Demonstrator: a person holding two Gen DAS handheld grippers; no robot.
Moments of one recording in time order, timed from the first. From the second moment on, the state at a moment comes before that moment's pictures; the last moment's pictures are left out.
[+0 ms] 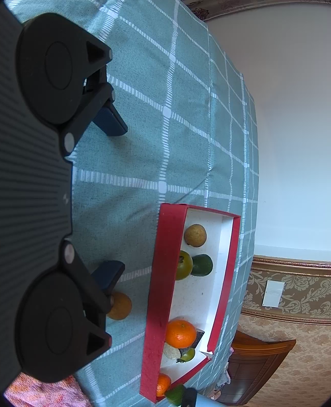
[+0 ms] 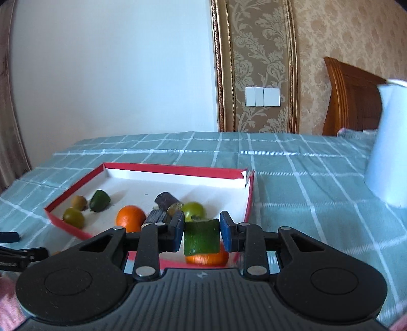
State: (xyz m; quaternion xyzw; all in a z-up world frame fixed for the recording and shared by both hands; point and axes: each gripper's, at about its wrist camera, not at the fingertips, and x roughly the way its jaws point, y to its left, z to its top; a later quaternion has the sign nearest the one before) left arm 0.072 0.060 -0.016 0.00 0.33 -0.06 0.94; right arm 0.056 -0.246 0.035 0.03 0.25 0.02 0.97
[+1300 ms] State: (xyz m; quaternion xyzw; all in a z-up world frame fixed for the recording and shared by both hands) left arm 0.072 0.059 -0.017 0.00 0.33 -0.06 0.94; right arm 0.109 -0.251 0.023 0.02 0.27 -0.02 0.96
